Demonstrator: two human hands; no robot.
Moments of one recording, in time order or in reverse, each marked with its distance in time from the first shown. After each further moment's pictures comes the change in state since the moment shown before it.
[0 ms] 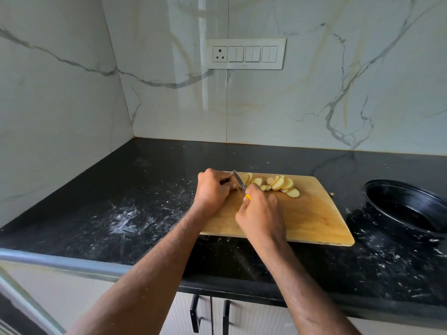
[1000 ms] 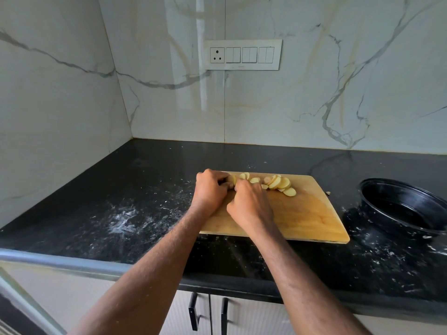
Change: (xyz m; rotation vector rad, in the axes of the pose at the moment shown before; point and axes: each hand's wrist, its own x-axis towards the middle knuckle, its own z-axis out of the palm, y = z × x) left_hand -0.002 -0.002 -0.001 0.112 -0.006 0.036; right_hand 0.023 -0.012 0.001 -0.020 -0.244 0.032
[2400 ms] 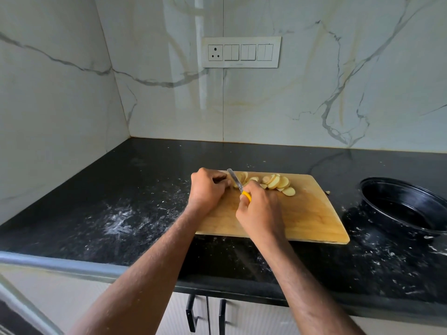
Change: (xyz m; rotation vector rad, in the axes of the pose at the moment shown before) left_hand -0.001 0.007 -0.002 -0.084 0.055 -0.068; right_hand -0.009 0.031 0.014 0.092 0.259 -0.075
